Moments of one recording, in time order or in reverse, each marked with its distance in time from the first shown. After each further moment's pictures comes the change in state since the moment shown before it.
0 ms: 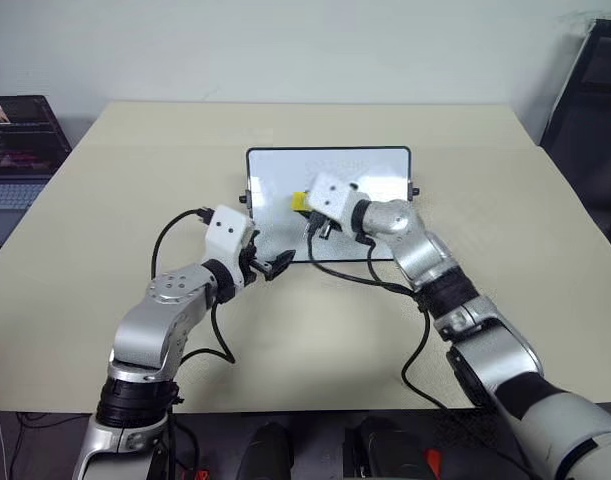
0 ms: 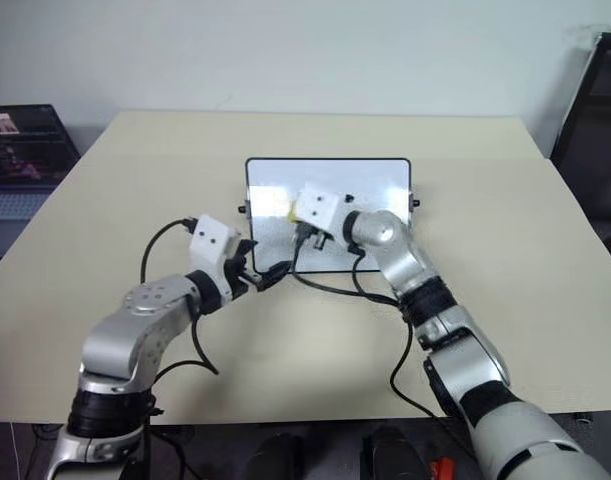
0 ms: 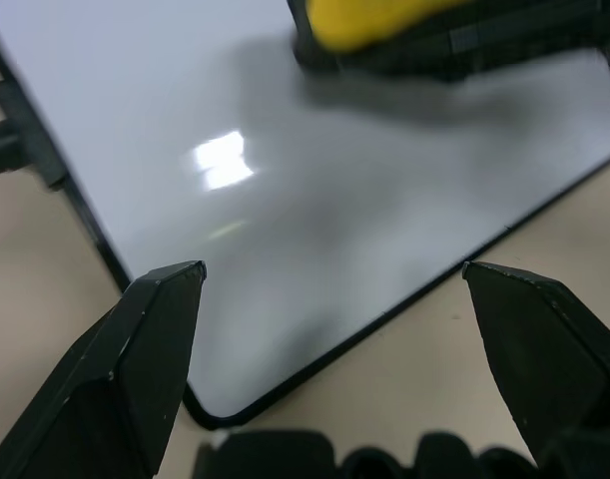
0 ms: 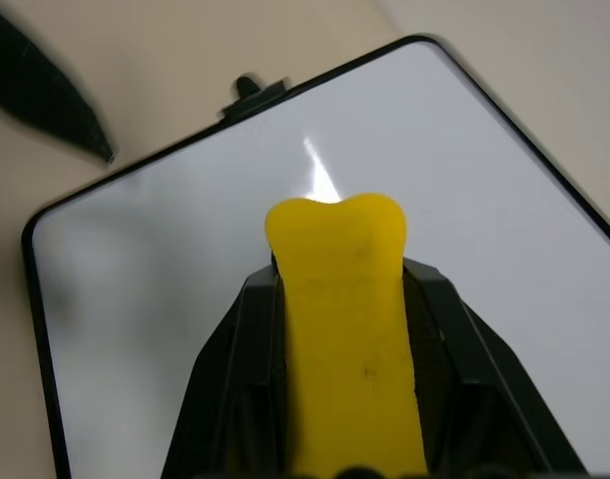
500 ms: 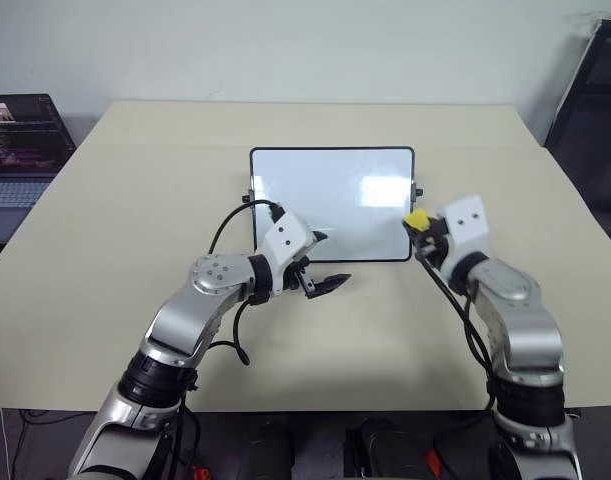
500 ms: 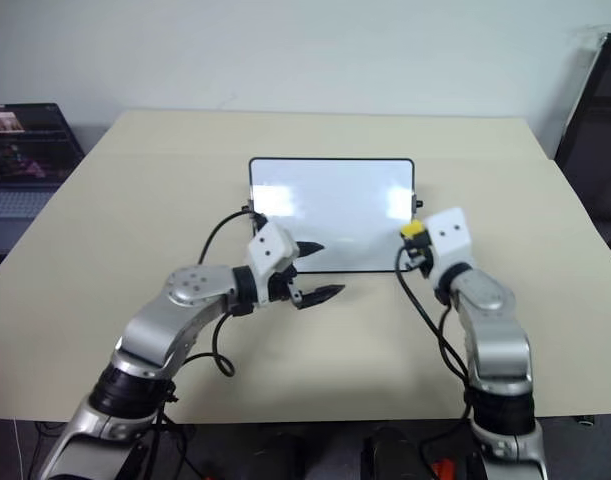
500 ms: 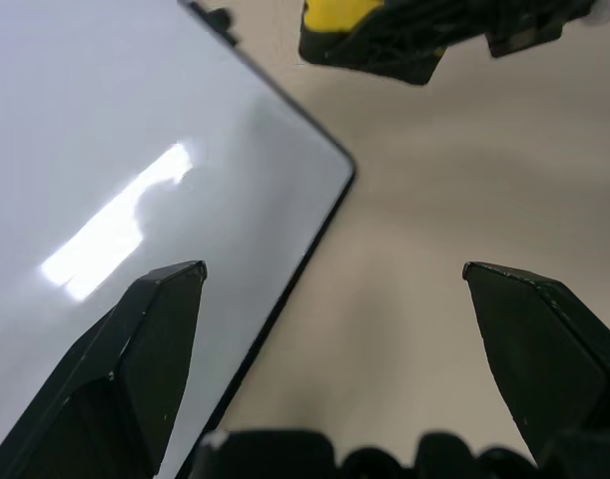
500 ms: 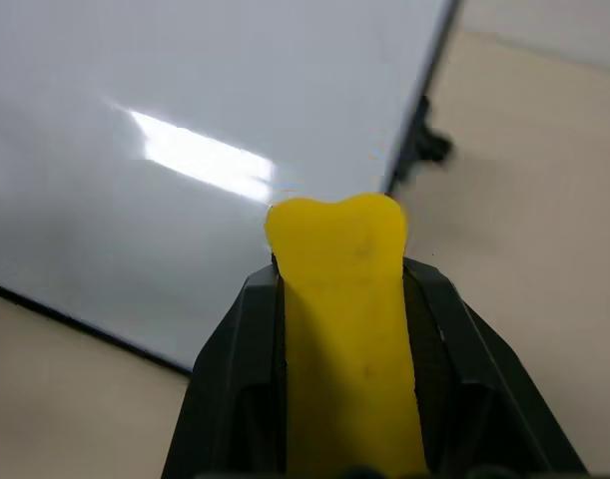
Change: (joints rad) left arm -0.154 0.015 -0.242 0.080 0.039 -0.194 -0.296; right arm 0.605 -0.042 -0.346 -0.880 0.120 0.692 -0.236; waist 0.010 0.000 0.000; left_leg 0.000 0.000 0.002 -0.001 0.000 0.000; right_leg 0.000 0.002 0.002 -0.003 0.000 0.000
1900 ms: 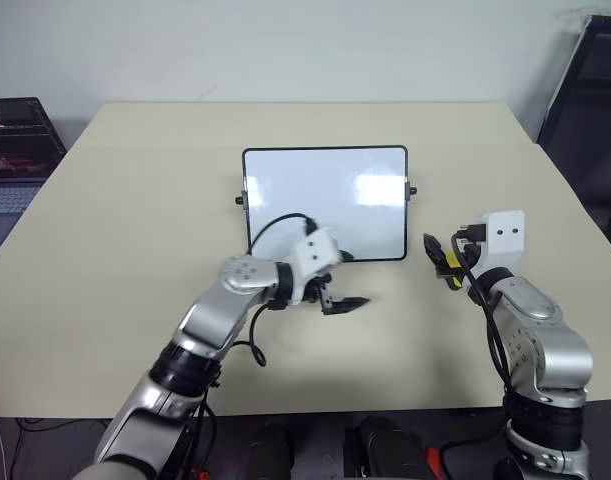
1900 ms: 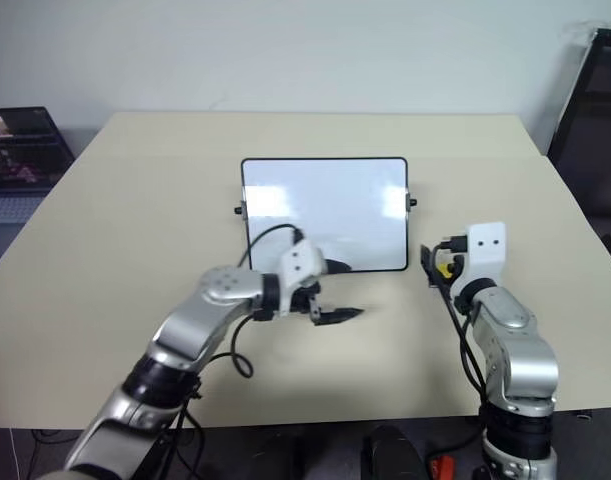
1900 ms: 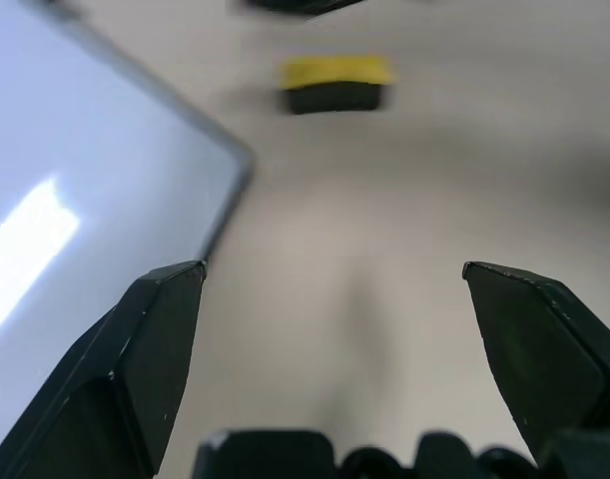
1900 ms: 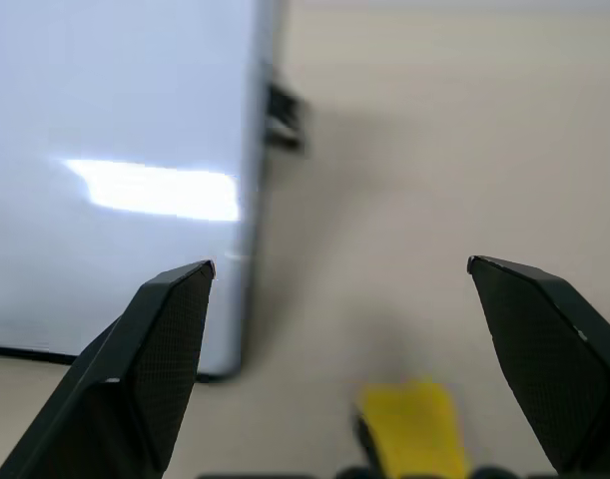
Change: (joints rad) left arm 0.085 -0.084 0.070 -0.019 0.059 0.037 -0.035; right arm 0.043 -0.063 -0.034 -0.112 0.268 0.002 -0.117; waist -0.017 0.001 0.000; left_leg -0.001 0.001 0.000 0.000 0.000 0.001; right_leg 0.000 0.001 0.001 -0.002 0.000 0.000
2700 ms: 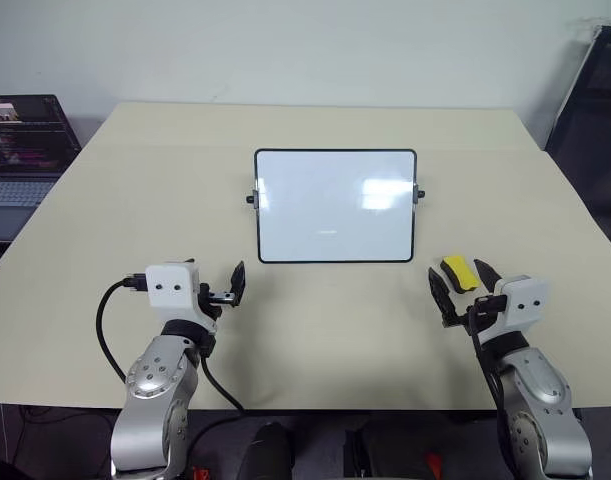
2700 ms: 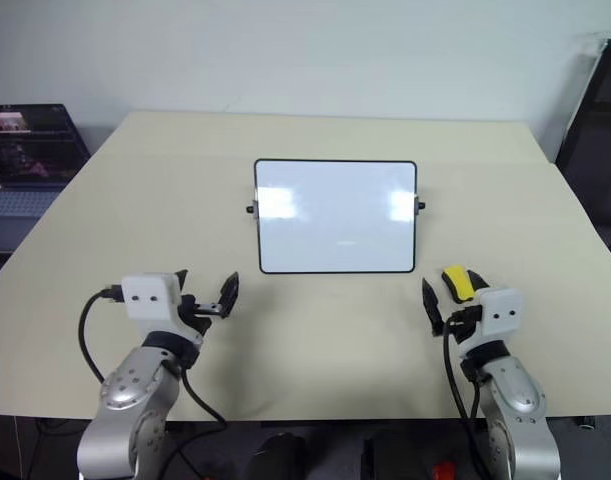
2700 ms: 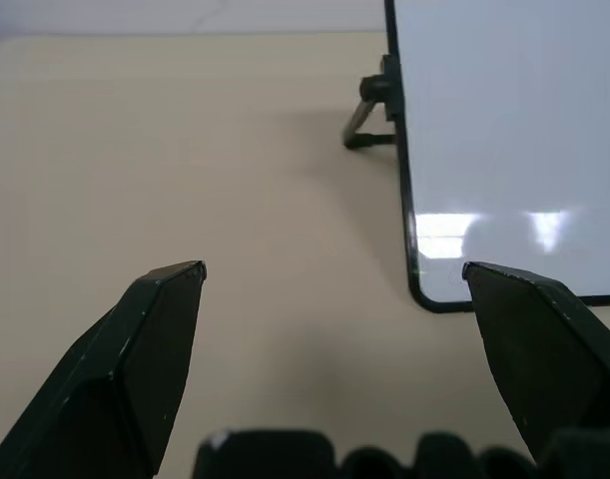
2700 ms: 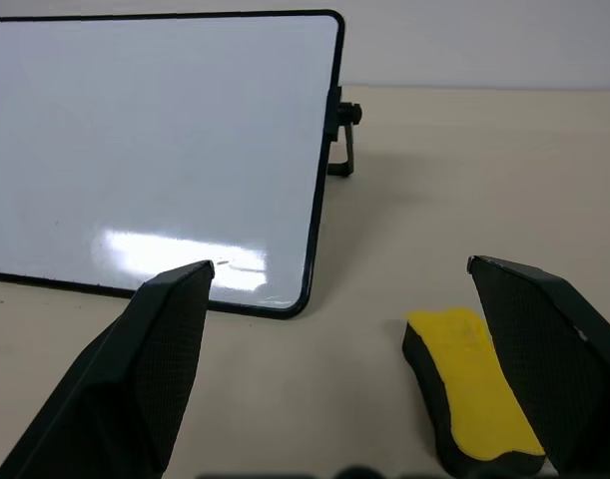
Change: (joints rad) left arm 0.515 -0.274 0.369 -0.317 0.061 -0.098 0.688; right arm 0.419 0.069 0.006 0.100 0.033 -0.643 0.018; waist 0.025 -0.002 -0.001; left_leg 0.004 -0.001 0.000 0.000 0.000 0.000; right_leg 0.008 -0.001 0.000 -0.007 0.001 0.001
